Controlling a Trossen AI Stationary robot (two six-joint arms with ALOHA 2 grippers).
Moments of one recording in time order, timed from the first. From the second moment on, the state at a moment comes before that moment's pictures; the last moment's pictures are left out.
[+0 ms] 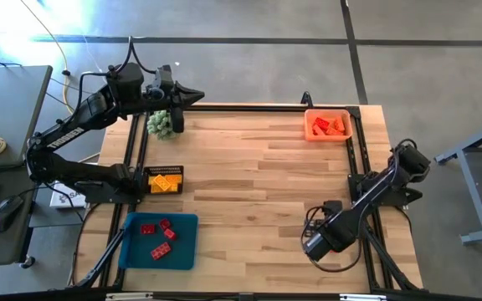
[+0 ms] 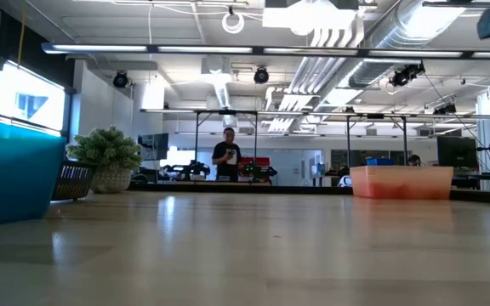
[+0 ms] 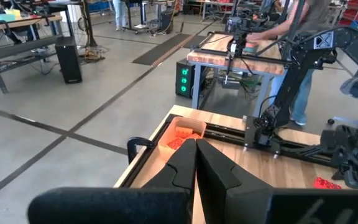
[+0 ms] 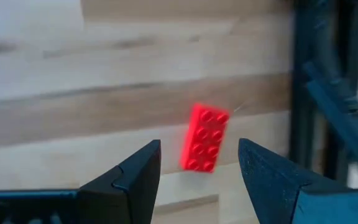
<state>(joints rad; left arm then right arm) 0.59 1.08 1.36 -0.47 0.15 0.00 0.72 1.66 1.26 -1.39 -0.07 2.33</state>
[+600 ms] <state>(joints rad) 0.59 1.08 1.36 -0.46 0.15 -0.02 0.78 1.66 1.03 -1.04 -0.24 2.38</state>
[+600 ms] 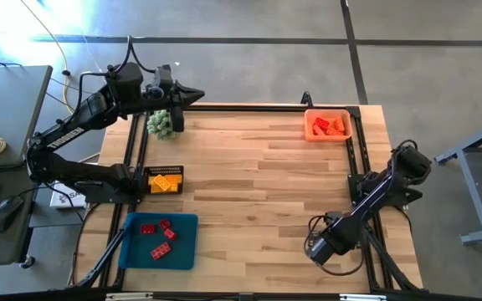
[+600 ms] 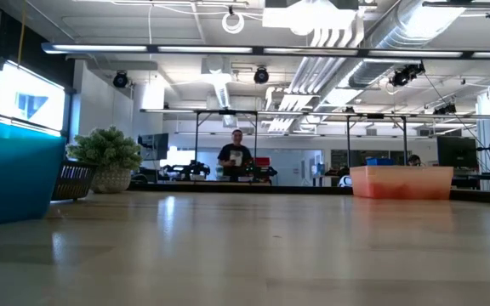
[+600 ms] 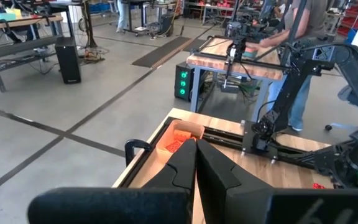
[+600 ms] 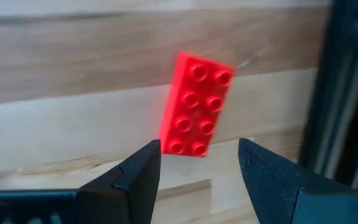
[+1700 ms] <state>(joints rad) 0.59 1.19 1.36 -0.42 0.15 -0.05 0.70 1.66 0.90 -0.67 -0.09 2.32</state>
